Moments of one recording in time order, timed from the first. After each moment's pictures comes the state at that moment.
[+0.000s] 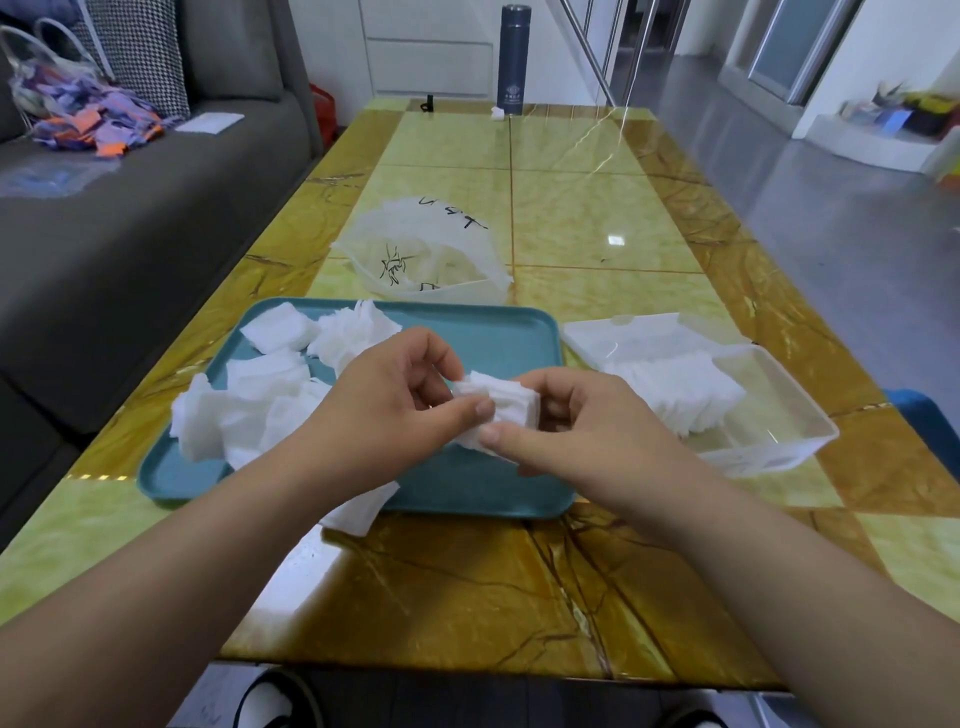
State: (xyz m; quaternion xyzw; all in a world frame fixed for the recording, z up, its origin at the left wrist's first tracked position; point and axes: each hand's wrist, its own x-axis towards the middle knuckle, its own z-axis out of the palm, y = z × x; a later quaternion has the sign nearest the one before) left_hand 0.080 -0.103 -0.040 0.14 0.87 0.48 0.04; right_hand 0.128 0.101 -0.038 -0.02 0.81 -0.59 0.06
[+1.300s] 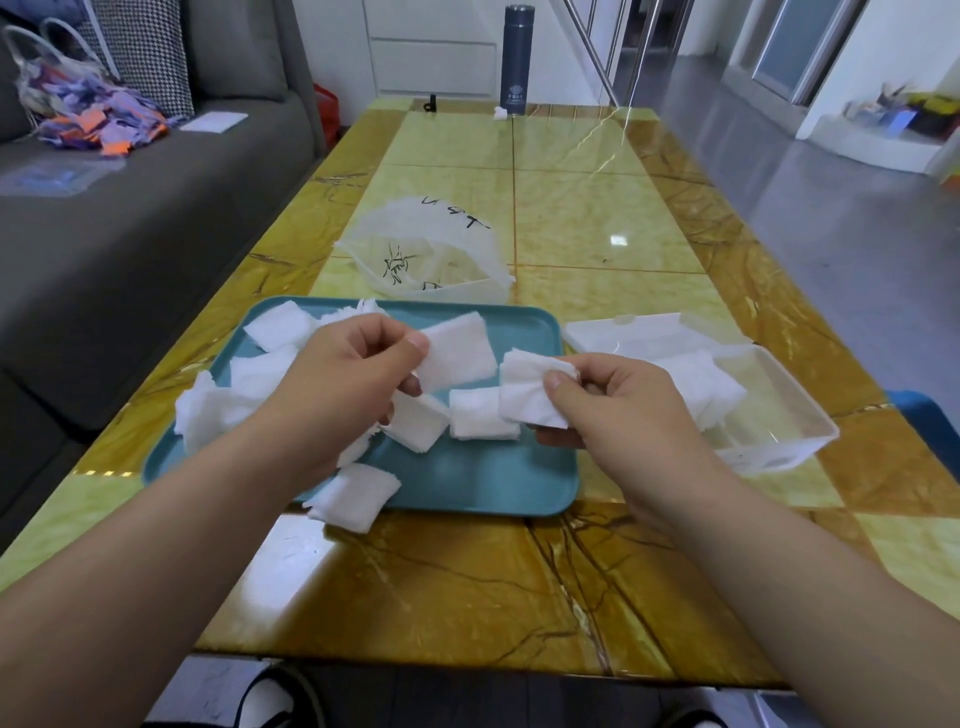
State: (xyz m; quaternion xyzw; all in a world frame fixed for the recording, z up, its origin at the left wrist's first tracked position) left_hand 0.068 -0.117 -0.030 -0.01 0.80 0.60 0.05; right_hand 0.118 0.103 -0.045 0.12 0.73 -0.67 -0.03
